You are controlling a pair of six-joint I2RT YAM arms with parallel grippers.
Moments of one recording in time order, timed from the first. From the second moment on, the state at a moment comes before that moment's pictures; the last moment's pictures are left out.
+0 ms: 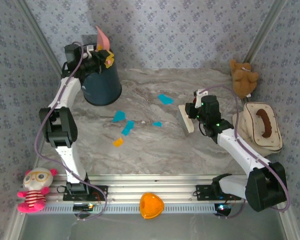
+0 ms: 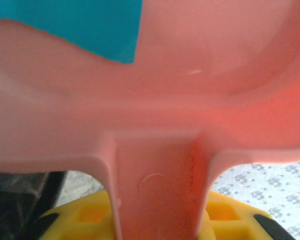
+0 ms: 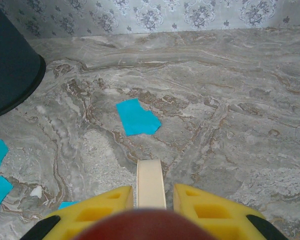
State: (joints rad) left arm 0.00 1.99 1.78 0.01 0.92 -1.39; right arm 0.32 1.18 0.78 -0.08 0.00 0.20
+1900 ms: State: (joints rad) left arm -0.03 1.87 1.57 0.52 0.79 -1.84; right arm 0.33 1.20 0.77 -0.07 -0.03 0.23
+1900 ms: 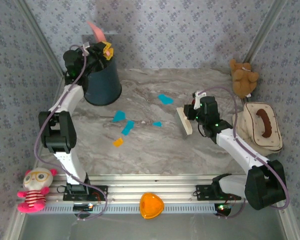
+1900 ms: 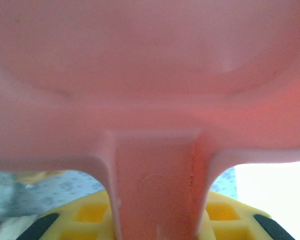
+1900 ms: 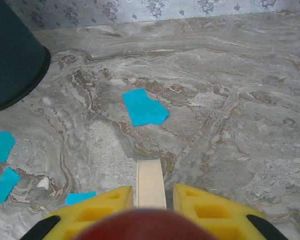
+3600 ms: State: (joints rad) left arm -0.05 1.19 1.38 -0.94 0.35 -0.32; right arm 0.73 1.98 1.32 0.33 -0.38 0.71
